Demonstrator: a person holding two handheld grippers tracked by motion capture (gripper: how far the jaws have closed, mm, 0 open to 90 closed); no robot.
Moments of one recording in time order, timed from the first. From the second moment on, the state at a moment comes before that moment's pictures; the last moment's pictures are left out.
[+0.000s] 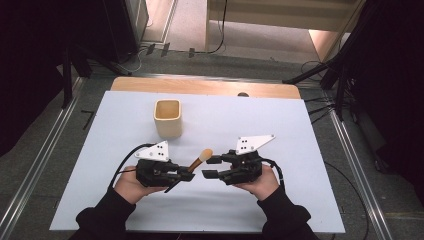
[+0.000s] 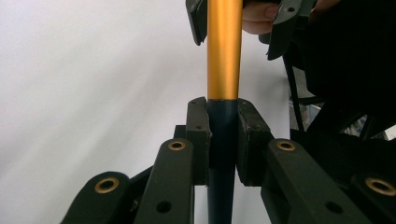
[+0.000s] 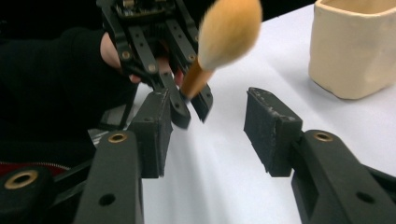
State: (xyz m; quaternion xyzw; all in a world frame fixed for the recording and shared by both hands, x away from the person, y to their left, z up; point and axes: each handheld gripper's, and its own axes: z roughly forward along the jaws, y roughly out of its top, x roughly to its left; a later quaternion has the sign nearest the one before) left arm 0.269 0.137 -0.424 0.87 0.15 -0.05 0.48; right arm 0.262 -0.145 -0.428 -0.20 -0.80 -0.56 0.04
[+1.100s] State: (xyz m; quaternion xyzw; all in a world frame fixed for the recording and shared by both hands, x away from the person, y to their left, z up) left arm 0.269 0.128 -0.425 0.88 0.13 -0.07 0.44; right arm 0.263 -0.137 -0.413 -0.22 -0.81 -0.54 0.08
